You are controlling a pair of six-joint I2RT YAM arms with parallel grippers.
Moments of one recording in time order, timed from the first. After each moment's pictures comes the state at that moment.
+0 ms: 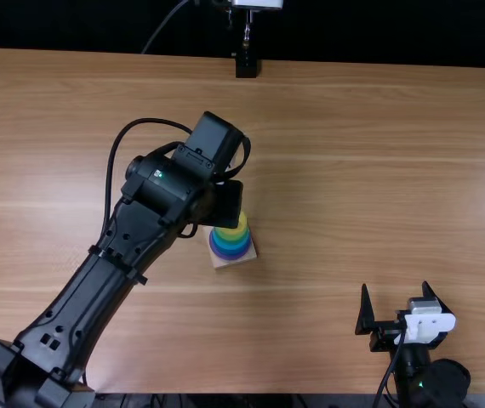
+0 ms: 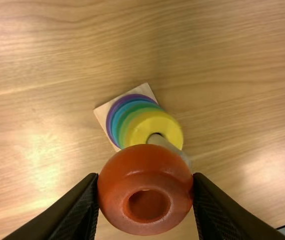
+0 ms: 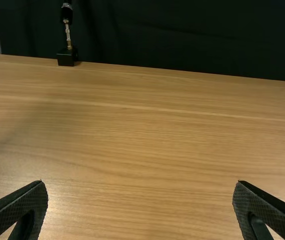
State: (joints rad) left arm -0.55 1.80 1.83 -1.18 0.06 -0.43; right arm -0.06 0.01 0.08 -0.25 -0.08 -0.14
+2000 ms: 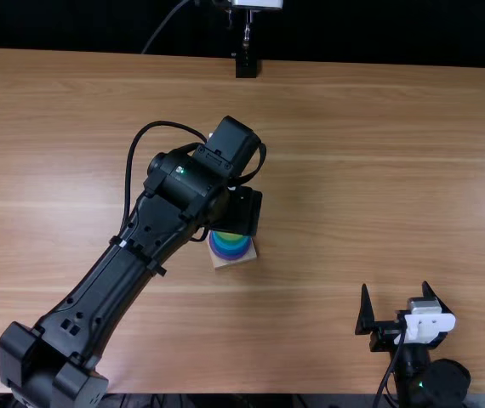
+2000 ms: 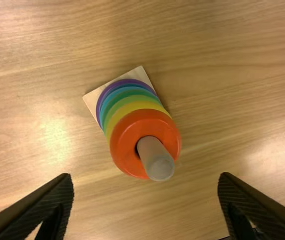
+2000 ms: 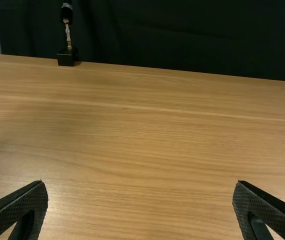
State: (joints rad) left arm -0.58 1.87 1.87 -1.23 0.06 -0.45; right arm -0.06 0.01 0.08 -0.25 -0.08 -0.14
